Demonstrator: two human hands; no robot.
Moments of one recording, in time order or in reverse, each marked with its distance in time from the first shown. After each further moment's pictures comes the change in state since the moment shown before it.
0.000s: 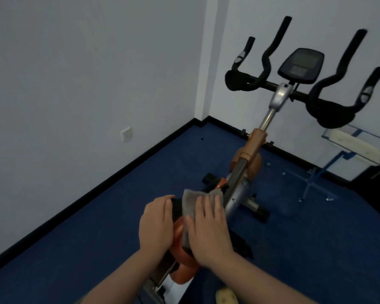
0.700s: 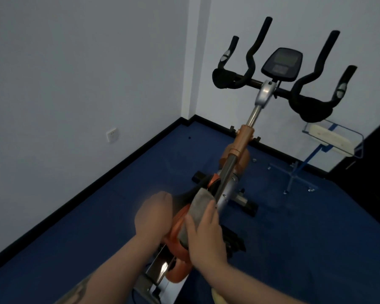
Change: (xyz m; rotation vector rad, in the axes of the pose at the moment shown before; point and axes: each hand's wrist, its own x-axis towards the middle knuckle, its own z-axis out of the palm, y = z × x) left_hand 0.026 0.002 0.001 0.179 -0.163 -0.087; right_hand -0.030 -0.020 0.008 0.562 0.065 0.323
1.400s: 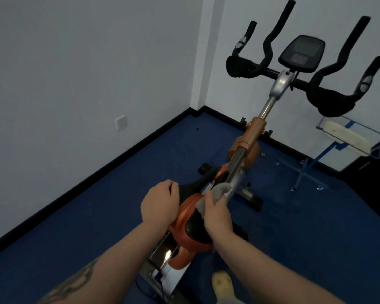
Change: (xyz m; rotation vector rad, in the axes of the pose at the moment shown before) left_hand 0.001 -0.001 0.004 0.004 0.068 -0.019; right_hand 0.041 0.006 -0.003 0.390 0.015 0.207
